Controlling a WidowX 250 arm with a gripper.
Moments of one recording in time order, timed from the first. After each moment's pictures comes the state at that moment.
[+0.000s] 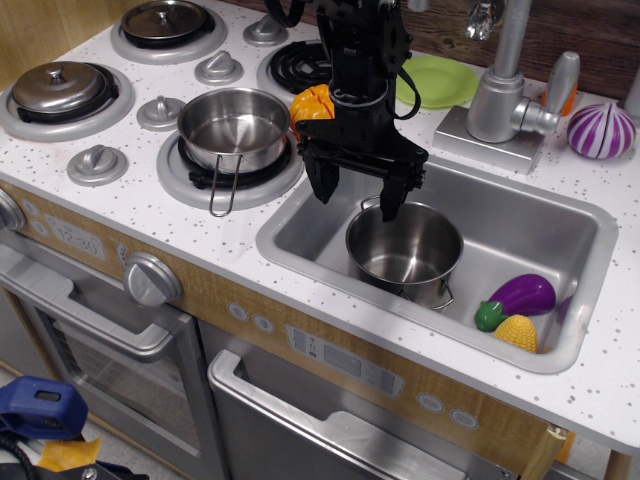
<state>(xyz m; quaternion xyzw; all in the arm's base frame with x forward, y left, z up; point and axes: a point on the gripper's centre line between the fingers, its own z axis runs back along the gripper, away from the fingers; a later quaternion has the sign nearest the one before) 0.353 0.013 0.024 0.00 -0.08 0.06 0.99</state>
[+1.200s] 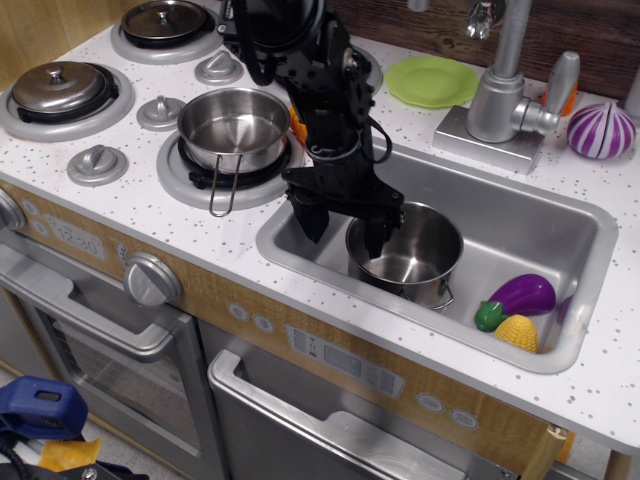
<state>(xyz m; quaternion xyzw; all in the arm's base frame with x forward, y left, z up) 0.348 0.023 -0.019 -0.04 -0.10 0.06 0.99</state>
